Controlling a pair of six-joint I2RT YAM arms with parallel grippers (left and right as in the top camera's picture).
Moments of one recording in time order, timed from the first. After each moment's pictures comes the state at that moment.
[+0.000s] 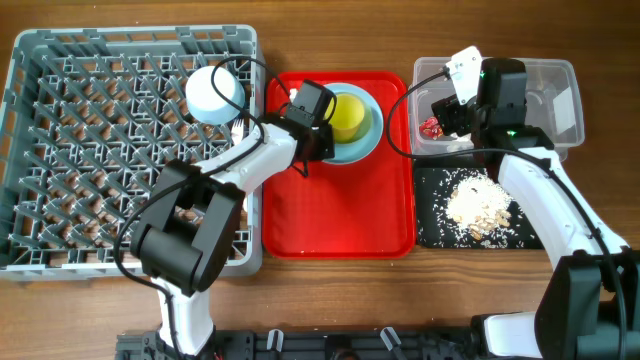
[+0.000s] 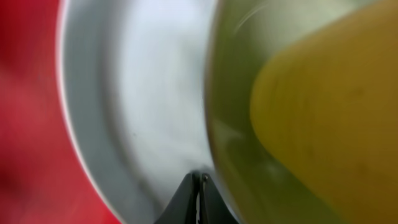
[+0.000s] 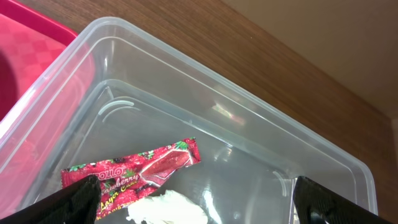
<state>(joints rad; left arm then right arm) -0.51 2.01 1.29 -0.46 0.04 -0.52 0.07 1.57 1.01 -0.16 0.16 -0.49</state>
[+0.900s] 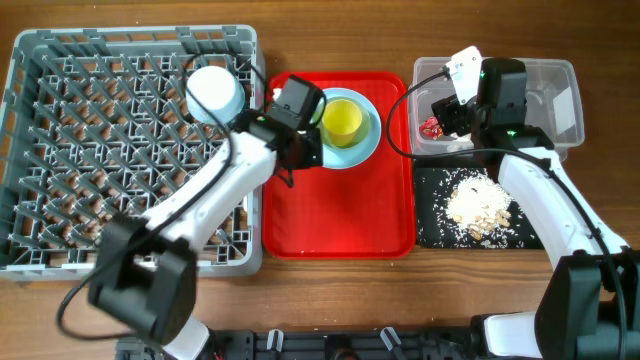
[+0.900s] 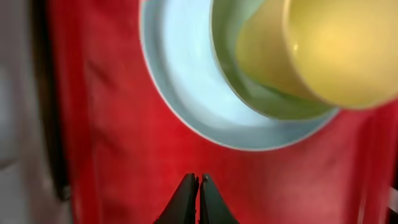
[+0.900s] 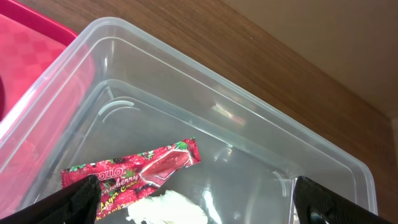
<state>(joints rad) -0.52 1.78 1.28 -0.72 0.00 -0.52 0.07 1.57 1.01 -0.16 0.16 -0.49</state>
